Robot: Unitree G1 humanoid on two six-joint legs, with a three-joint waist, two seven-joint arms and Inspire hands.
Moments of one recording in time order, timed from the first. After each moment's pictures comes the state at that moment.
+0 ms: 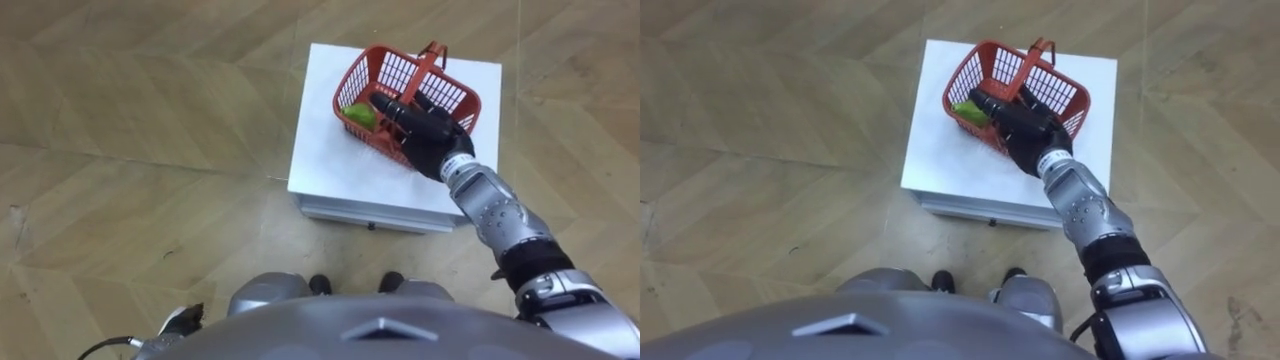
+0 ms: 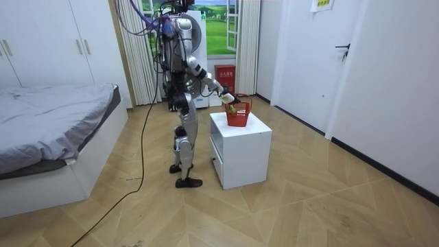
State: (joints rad) left arm 0.28 0.21 -0.16 0.95 0.23 0.22 -0.01; right arm -0.11 -0.23 0.20 0.67 1.01 0.09 0.12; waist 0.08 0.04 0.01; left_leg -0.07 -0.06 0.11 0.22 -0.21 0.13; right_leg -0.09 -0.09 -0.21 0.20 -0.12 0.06
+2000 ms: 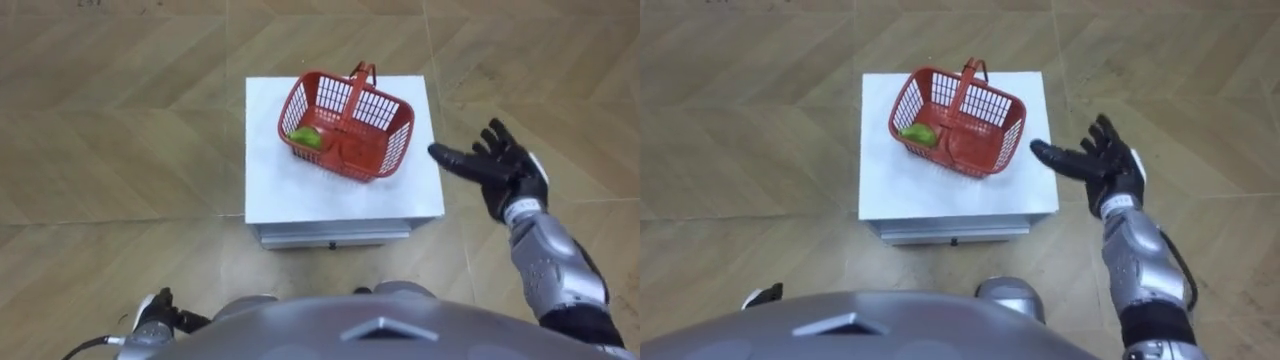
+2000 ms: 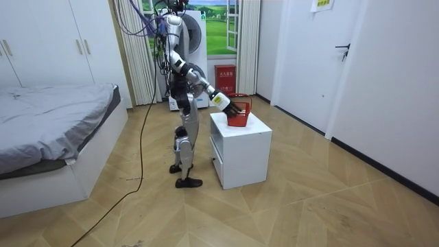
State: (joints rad) left arm 0.26 0.19 0.06 0.95 0.21 0.15 0.11; right arm 0.18 -0.27 -0.07 0.71 0.38 0.07 0.01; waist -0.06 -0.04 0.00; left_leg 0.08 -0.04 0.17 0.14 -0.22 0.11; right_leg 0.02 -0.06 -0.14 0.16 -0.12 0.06
